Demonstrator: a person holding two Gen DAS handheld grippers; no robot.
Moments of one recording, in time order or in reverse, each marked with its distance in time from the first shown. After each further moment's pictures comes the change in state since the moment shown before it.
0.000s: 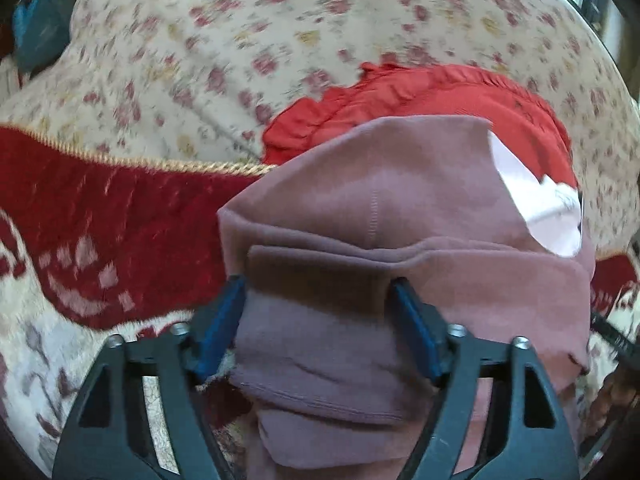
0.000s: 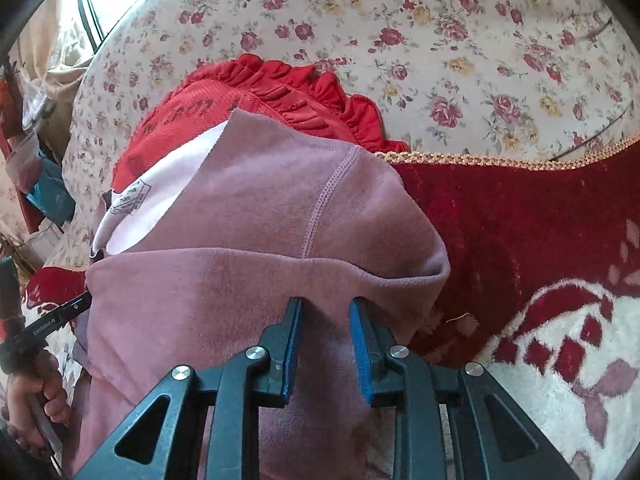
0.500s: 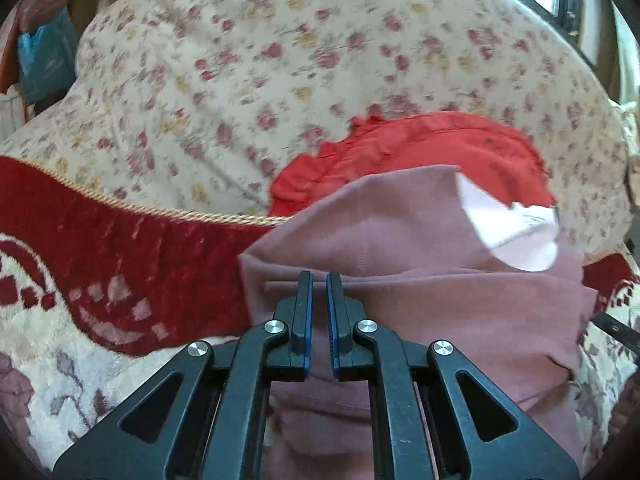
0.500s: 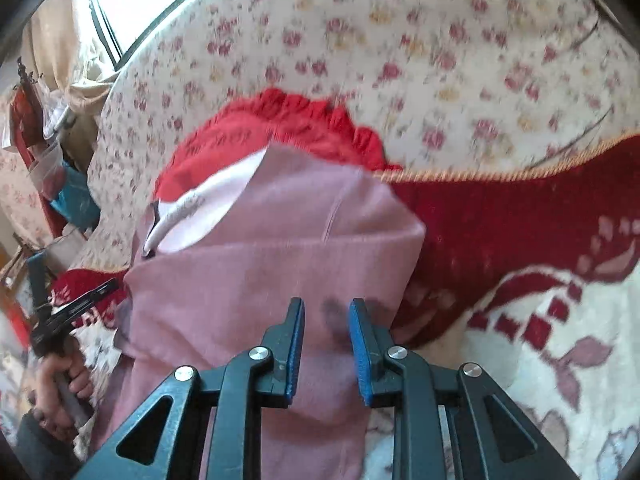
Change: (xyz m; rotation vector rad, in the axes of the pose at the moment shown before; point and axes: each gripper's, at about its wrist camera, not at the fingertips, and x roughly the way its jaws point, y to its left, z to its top) left arm -0.045 -0.009 0.004 0.083 -0.135 -0.008; right arm -0.067 0.004 -0.009 0.003 -0.049 0.059
